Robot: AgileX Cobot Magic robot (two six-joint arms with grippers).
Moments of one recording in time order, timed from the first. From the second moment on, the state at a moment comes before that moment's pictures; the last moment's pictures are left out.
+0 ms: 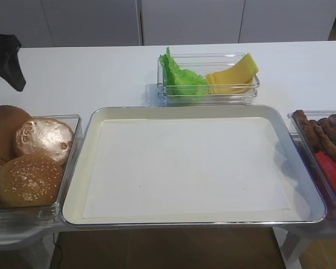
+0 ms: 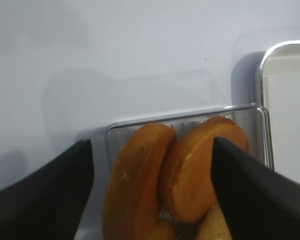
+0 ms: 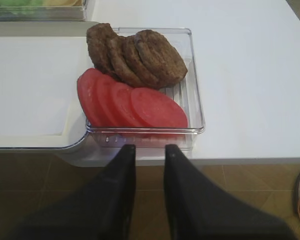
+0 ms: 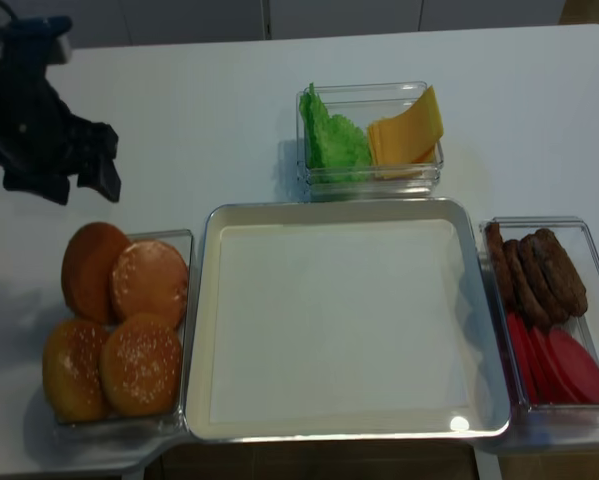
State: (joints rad) left arm 0.01 1.64 -1.45 -0.12 1.18 0.05; right arm 0.07 -0.02 -0.49 0.03 1.12 0.02
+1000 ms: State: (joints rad) left arm 0.13 1.65 -1.35 -0.28 1.23 0.35; right arm 0.07 -0.02 -0.49 0.03 1.12 0.02
